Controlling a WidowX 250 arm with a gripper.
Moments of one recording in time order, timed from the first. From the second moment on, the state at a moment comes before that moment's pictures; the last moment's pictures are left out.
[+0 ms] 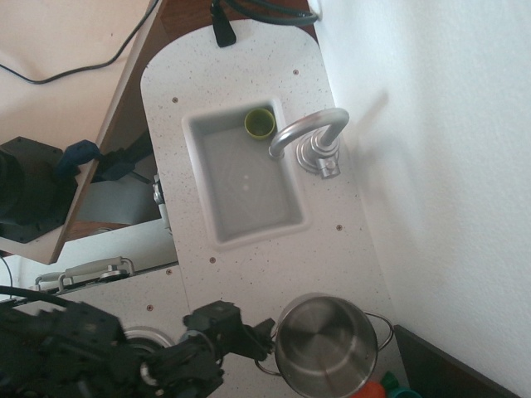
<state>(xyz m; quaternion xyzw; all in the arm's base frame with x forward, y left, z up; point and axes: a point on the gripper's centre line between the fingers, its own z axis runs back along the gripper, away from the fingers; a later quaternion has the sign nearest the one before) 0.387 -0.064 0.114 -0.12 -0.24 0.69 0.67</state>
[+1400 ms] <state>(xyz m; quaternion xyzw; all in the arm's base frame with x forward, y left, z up) 0.398 -0.072 0.067 -0.15 -0.26 0.67 0.68</state>
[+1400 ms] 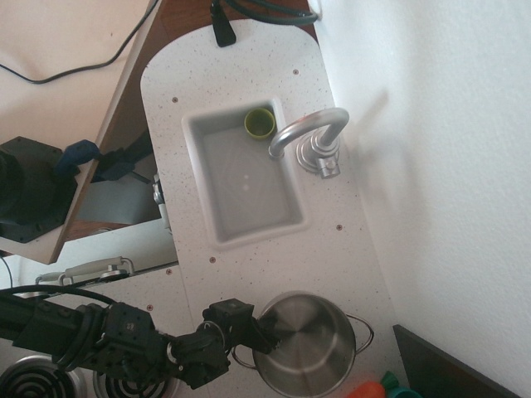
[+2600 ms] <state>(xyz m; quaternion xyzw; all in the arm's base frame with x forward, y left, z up) 0.341 -0.107 0.179 -0.25 -0.46 0.48 0.71</state>
